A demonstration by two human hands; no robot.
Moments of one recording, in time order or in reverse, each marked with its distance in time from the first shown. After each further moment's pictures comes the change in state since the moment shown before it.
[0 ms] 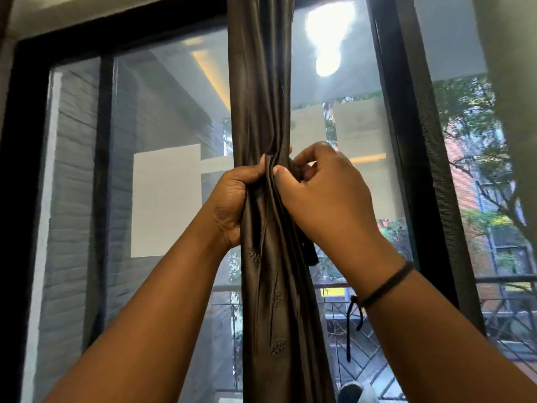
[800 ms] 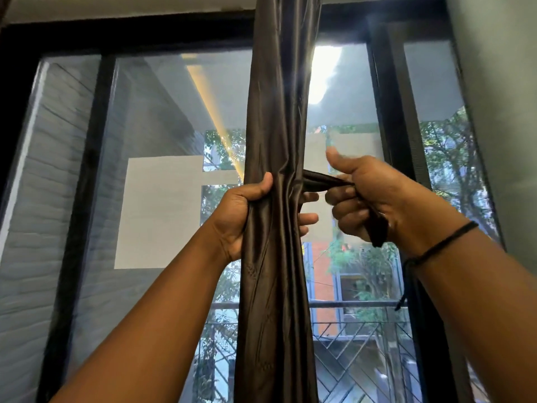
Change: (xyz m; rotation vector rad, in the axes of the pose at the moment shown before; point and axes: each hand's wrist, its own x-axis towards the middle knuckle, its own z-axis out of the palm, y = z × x) left_hand -0.007 0.024 -0.038 -0.128 -0.292 -0.236; right_hand 0.040 -0.026 -0.023 0.766 -0.578 0.791
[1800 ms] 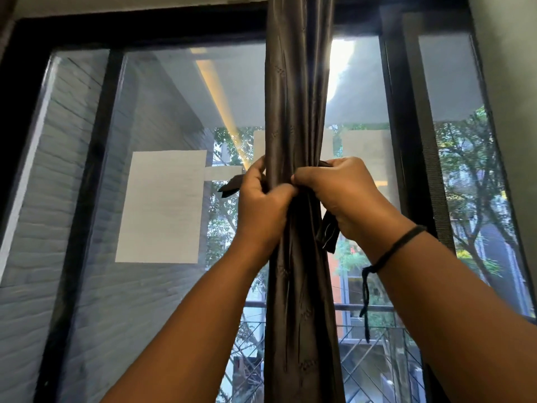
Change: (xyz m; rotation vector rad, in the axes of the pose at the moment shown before) left_hand 0.028 -0.032 0.019 0.364 0.537 0.618; right_hand 0.043 0.023 0.018 -0.366 0.359 -0.547
